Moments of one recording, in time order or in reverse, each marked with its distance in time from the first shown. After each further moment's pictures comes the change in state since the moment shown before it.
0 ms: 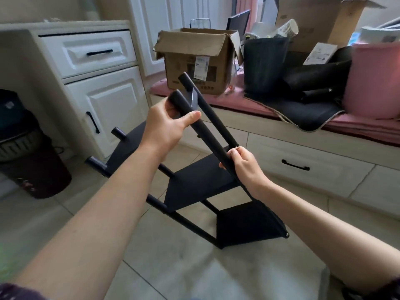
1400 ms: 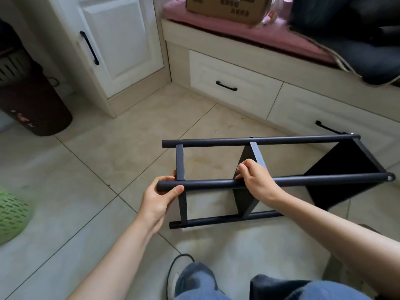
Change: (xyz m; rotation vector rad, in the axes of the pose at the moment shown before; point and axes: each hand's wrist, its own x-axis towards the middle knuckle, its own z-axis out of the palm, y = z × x) left_hand -0.189 -0.268 -0.023 -0.535 0.128 -0.776; right_hand -0.017 0.148 0.061 -0.458 -0.255 0.130
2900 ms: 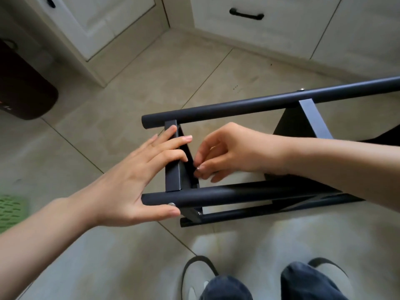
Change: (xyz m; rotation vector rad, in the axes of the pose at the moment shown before) left_hand 0.065 0.061 -0.018 1.448 -0.779 0.654; right_hand 0.086 -0.028 0.060 0.341 -0.764 -0.047
